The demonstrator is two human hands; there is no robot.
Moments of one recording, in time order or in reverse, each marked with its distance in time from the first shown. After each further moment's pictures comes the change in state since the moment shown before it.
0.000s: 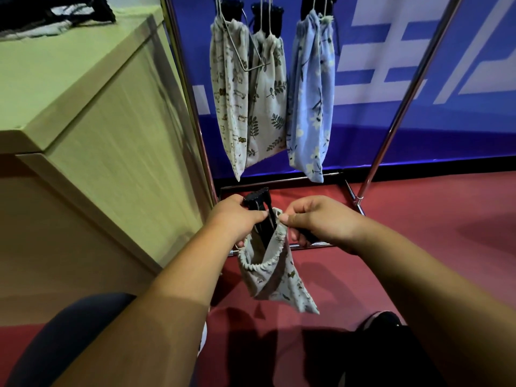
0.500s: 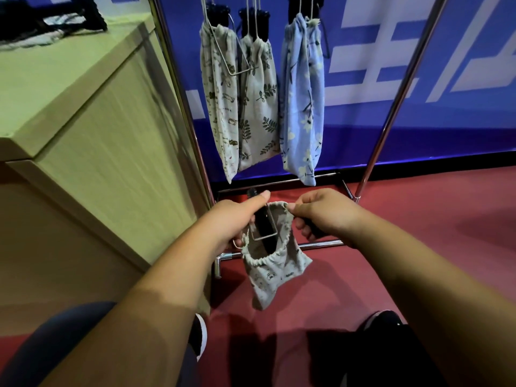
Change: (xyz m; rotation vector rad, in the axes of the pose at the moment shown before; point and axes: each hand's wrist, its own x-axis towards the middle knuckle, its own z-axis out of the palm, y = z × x) left_hand -0.028 0.020 -0.010 -0.120 -0.081 -0.072; right_hand -0.001 0.000 -0.013 0.050 0.188 0.086
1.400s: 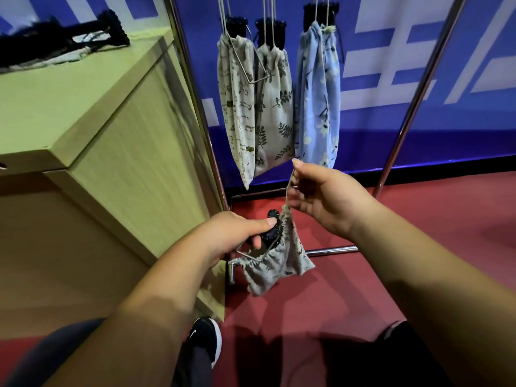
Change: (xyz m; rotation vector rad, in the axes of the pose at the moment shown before) left_hand -0.030 -0.003 -0.035 0.195 -0.122 0.024; right_hand 0.014 -0.046 0.024 0.740 -0.017 -0.089
